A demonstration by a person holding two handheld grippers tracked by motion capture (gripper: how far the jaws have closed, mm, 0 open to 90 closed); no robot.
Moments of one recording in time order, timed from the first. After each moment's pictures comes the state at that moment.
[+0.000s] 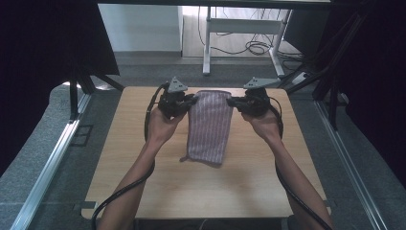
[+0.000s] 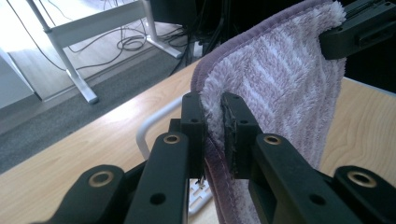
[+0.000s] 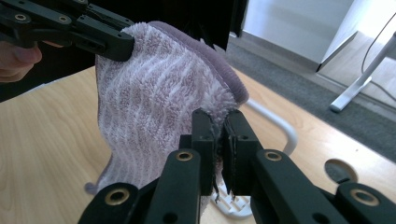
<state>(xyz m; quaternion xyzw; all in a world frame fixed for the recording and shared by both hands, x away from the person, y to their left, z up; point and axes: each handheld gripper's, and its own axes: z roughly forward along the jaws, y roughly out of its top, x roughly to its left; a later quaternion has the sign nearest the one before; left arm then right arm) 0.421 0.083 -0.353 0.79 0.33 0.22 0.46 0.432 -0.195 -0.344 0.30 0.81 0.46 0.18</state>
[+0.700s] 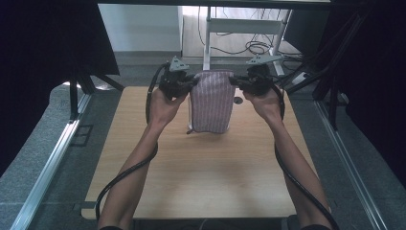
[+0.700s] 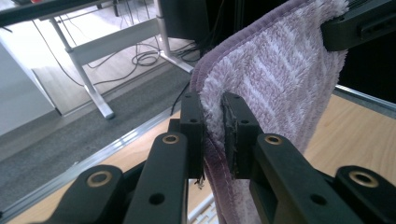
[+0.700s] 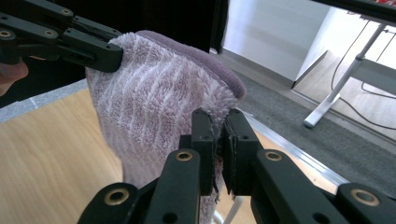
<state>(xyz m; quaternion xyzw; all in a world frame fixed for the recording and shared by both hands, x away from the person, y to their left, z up) 0.450 0.080 -0.310 0.78 0.34 0.25 0.46 0.463 -0.193 -0.296 0.30 0.80 0.47 0.22</state>
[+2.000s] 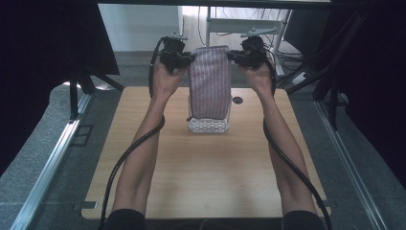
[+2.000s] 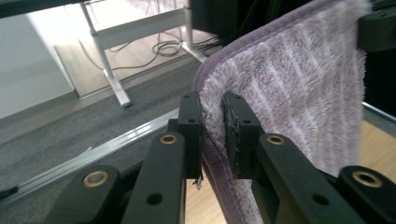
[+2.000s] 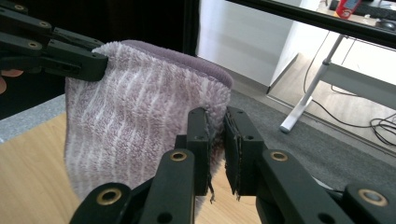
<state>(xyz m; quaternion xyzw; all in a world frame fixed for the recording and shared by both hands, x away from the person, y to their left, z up) 0.530 0.085 -0.287 0.76 0.41 0.25 0.44 0.535 -0.179 -0.269 0.35 0.78 0.46 0.25</state>
